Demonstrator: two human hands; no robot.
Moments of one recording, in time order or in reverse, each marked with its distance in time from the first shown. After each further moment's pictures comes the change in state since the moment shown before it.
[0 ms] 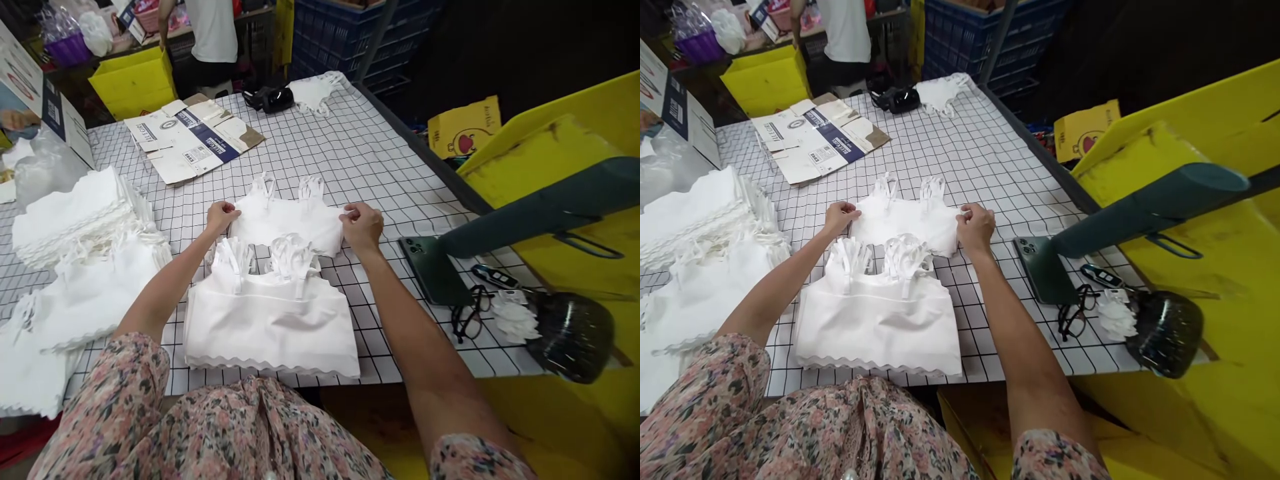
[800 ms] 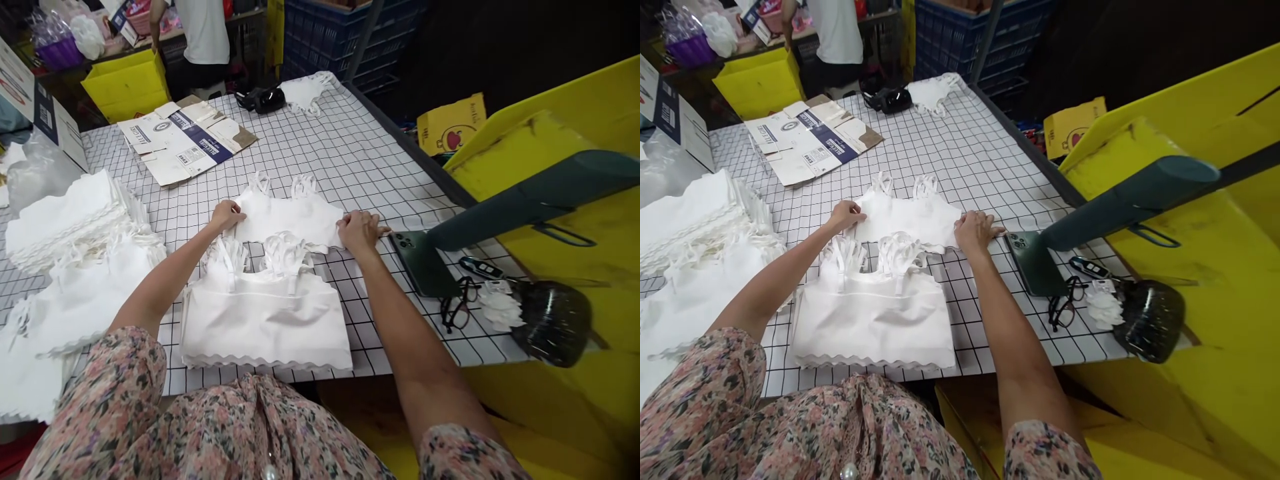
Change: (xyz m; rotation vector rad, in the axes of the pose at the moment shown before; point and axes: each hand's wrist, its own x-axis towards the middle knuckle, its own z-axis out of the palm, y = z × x) left_hand -0.002 0.038 0.011 0.256 -0.219 -0.027; right_hand -0.010 0.008 -0.006 -0.329 -0.137 0.143
